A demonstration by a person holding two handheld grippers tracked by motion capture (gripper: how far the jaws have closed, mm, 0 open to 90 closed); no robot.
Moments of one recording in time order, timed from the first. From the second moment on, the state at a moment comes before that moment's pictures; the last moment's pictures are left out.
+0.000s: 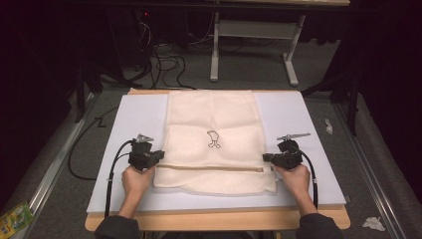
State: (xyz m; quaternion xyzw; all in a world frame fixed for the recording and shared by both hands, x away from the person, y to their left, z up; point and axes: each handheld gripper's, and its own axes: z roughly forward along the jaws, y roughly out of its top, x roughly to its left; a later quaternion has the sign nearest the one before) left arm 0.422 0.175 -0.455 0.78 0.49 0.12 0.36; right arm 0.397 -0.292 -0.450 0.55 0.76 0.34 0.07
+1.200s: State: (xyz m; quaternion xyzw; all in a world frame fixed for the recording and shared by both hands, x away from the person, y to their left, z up) left arm 0.404 0.178 -0.461 0.78 0.48 0.17 0.36; right arm 0.388 -0.303 -0.448 0.57 0.74 0.36 0.09
